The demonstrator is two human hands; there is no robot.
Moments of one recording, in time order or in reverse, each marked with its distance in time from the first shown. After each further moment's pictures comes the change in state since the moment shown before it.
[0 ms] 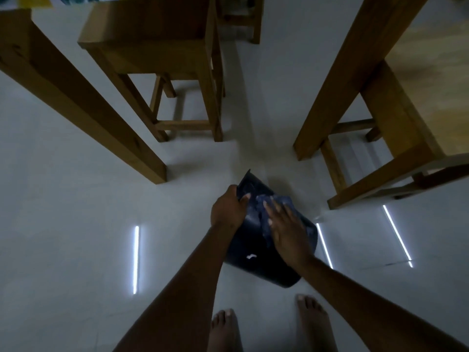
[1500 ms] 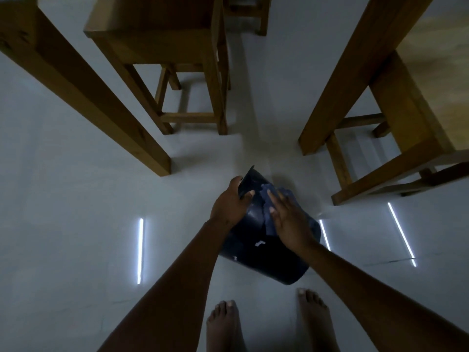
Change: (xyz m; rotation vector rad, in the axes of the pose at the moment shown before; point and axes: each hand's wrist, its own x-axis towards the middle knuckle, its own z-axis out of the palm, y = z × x) left_hand -0.002 -0.015 0.000 -0.149 -0.120 0.045; right_hand 0.019 0.008 -0.001 0.054 -0.045 0.002
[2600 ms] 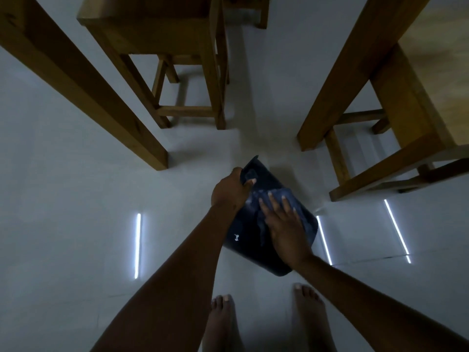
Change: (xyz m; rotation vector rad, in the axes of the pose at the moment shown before) left_hand 0.020 0.015 0.004 0.225 0.093 -0.003; right_hand -0.036 -0.012 0.011 -0.175 -0.016 -0.035
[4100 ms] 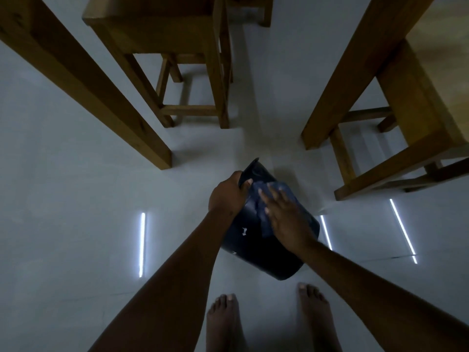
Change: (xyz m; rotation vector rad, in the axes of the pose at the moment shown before) left_hand -0.012 -0.019 0.000 -0.020 0.060 0.054; right_hand 0.026 0.006 -0.002 -0.001 -0.011 -0.075
